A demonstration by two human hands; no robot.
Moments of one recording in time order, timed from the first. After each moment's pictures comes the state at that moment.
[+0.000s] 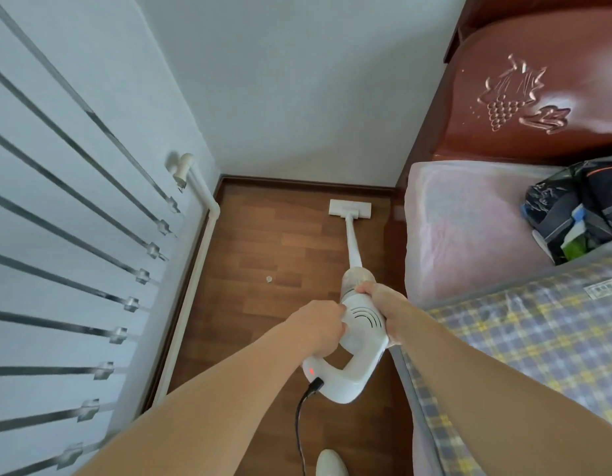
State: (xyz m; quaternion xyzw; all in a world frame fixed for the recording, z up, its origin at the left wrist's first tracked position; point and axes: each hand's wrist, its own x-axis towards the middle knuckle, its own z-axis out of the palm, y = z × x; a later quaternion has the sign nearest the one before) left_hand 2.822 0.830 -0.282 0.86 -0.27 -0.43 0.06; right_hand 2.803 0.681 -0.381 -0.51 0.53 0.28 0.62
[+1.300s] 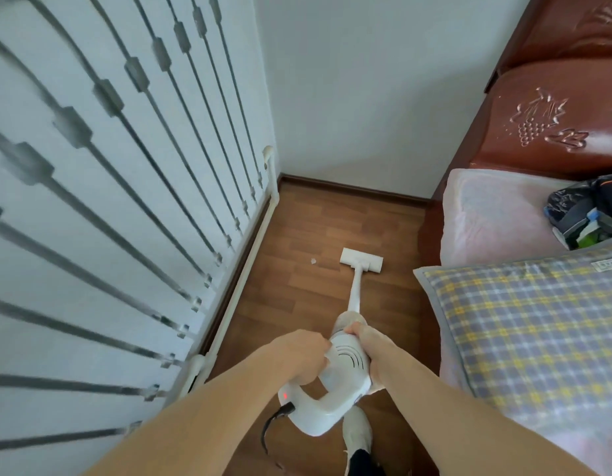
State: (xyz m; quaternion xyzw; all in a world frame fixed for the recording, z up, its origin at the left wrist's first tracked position) left_hand 2.623 1.036 -0.228 0.85 -0.29 -0.44 -0.05; right_hand 2.603 0.894 -0.321 -0.53 0.52 0.34 0.58
